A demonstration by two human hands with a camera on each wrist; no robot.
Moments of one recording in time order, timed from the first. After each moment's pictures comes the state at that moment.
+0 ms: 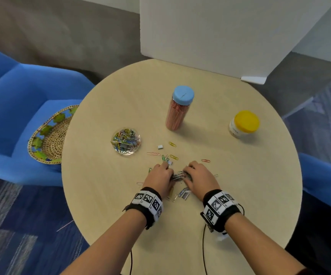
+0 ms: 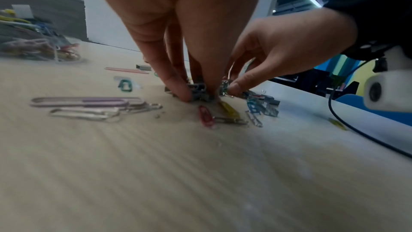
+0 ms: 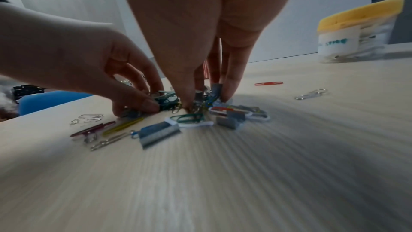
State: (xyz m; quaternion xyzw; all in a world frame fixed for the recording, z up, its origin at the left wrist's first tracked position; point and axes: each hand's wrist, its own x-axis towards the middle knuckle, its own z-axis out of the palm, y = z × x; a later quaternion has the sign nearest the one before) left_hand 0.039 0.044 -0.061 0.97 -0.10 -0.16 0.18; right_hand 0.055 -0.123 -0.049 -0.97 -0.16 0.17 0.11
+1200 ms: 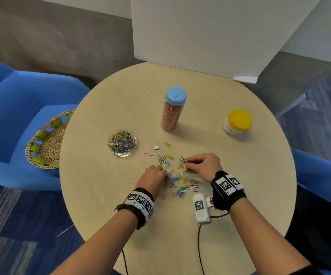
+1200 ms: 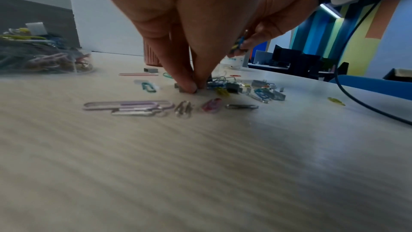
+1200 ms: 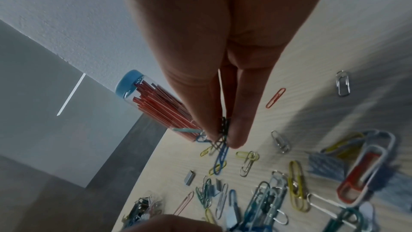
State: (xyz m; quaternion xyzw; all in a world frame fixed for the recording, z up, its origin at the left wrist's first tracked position) left_hand 0.037 0.057 -0.079 0.97 -0.15 -0.11 0.18; right_hand 0.078 -0.135 -0.017 -0.81 0.15 0.18 0.53
